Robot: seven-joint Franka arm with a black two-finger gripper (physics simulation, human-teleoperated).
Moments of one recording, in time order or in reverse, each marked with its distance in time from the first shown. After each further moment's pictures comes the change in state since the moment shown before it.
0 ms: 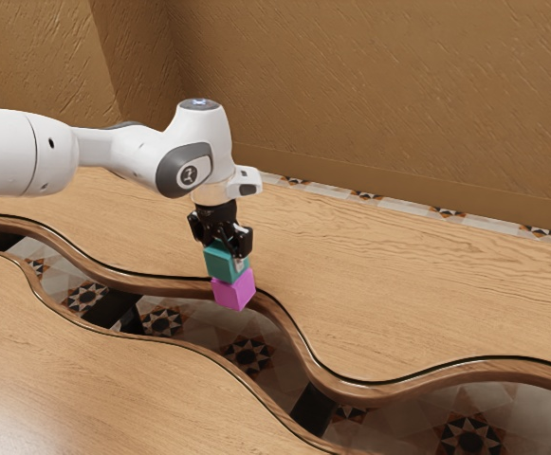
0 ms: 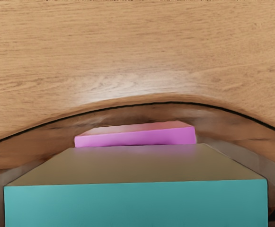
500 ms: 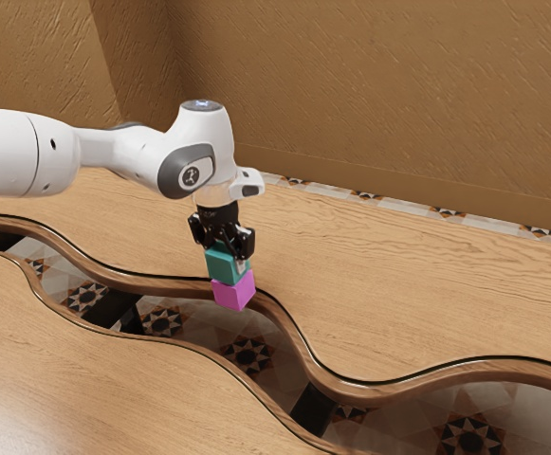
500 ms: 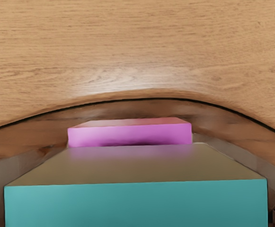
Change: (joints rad) arm -0.006 0.003 -0.001 0.001 0.001 -0.011 -0.047
